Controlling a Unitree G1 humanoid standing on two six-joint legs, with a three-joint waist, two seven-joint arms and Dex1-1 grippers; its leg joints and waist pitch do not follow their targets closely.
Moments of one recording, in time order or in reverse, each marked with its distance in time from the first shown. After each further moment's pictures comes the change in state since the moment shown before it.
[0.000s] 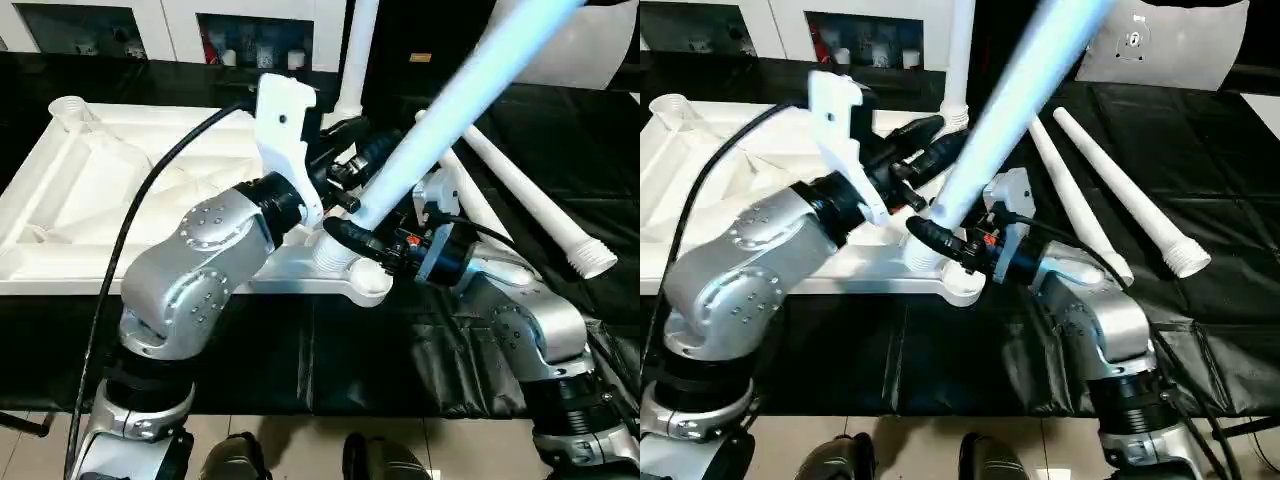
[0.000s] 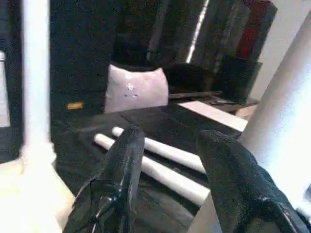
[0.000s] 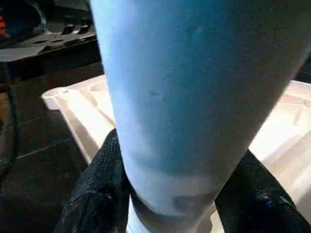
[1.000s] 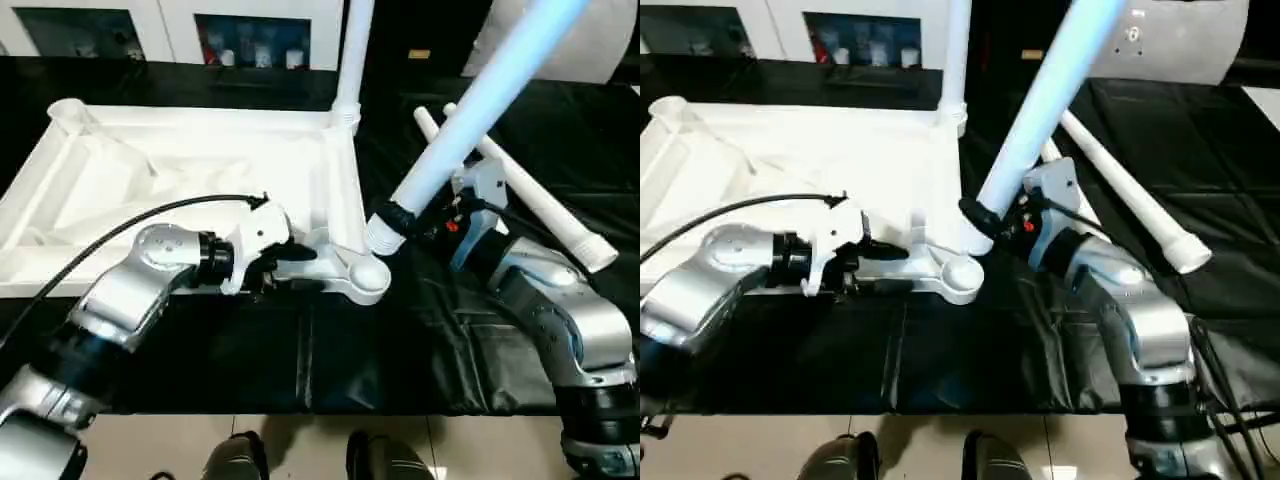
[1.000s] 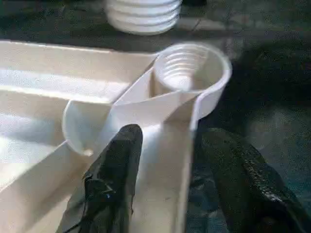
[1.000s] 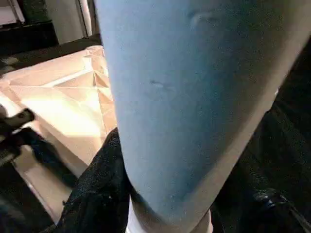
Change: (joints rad) left arm -0.001 0.385 -0.277 0.552 0.296 -0.426 -0.821; right arm 0.073 -0.083 -0.099 -0.136 -0.030 0.068 -0.128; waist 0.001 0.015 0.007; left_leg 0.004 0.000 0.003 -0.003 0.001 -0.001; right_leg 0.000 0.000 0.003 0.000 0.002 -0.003
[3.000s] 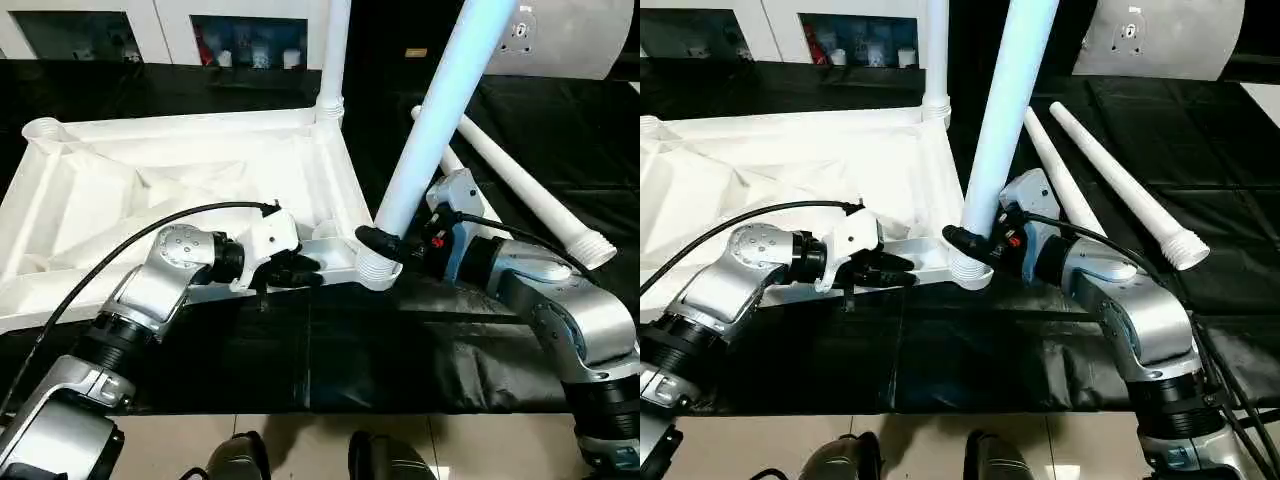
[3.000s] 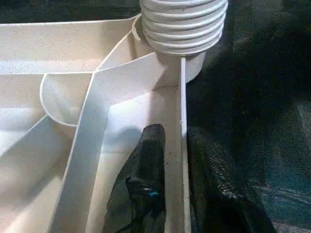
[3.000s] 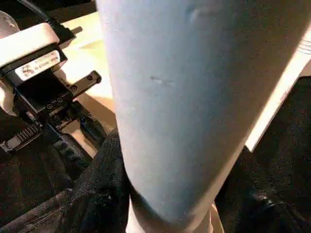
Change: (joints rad) left arm -0.018 -0.109 0.055 0.154 0.131 -0.104 -0.061; right arm -0.053 -0.093 0.099 0.021 -0.008 0.112 0.102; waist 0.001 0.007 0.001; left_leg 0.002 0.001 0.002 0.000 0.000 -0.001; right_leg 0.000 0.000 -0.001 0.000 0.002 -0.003
